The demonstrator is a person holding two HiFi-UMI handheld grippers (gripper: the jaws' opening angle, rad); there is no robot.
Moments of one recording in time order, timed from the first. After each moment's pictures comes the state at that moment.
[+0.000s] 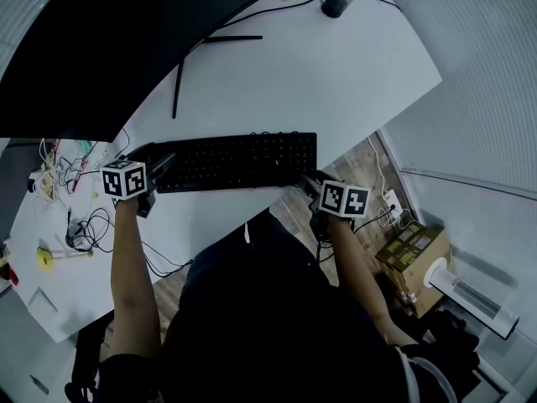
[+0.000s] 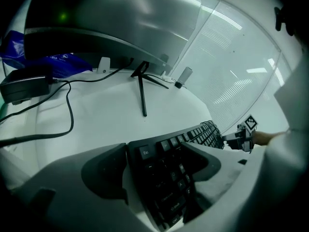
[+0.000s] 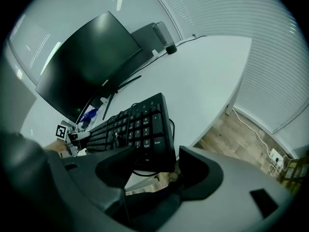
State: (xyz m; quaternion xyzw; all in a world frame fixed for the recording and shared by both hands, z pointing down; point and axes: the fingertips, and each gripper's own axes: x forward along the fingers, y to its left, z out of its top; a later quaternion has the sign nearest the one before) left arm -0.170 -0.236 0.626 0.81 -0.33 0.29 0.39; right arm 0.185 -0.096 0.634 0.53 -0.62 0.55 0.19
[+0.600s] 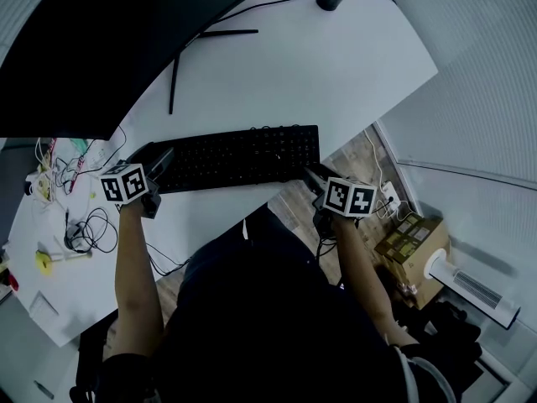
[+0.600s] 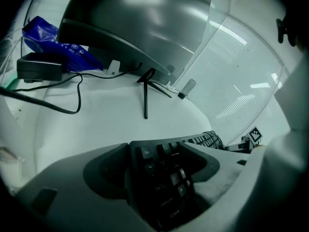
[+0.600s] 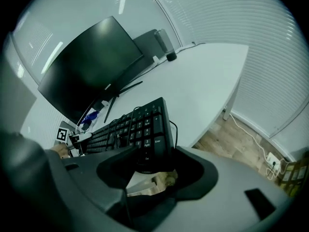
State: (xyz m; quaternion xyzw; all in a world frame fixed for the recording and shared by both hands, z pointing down) left arm -0.167 -0.234 0.622 0.80 -0.36 0.22 0.41; right arm 0.194 -0.093 0.613 0.55 -0.62 0.53 0.18
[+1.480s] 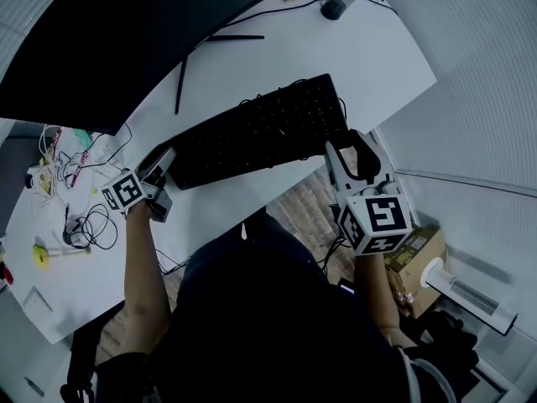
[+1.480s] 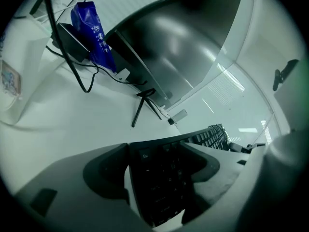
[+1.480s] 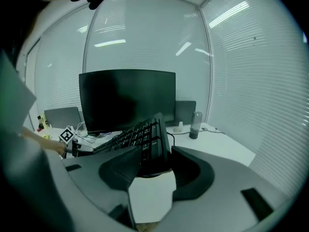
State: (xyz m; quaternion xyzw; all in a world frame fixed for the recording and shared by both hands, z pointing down) left arm -0.160 -0.225 0.587 0.79 -0.36 0.01 0.50; right arm 0.179 -0.168 0.391 0.61 -0.75 0.16 0.21
